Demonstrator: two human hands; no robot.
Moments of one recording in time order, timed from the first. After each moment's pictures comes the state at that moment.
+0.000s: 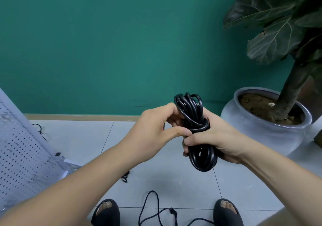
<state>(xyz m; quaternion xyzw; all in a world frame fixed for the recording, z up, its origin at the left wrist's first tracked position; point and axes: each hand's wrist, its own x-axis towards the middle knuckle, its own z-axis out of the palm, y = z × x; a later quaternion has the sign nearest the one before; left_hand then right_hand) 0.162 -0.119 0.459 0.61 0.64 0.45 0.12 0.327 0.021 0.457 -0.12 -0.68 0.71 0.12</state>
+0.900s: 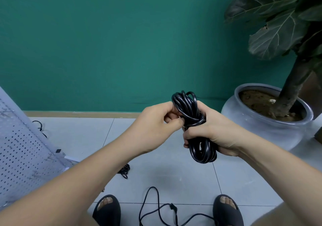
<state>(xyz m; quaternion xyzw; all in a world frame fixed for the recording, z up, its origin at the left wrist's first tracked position) 0.163 -0.109 0.457 0.55 0.70 0.42 0.17 0.316 0.025 0.455 -0.22 -0.69 0.68 0.12</state>
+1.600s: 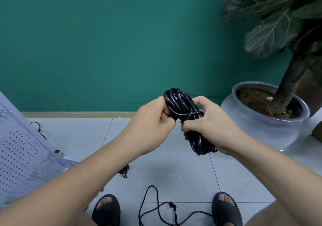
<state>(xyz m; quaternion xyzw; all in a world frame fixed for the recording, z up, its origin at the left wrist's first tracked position) 0.174 -0.114 0.465 0.53 0.76 0.37 0.09 0.316 0.020 0.457 -0.31 -0.73 0.58 0.21</state>
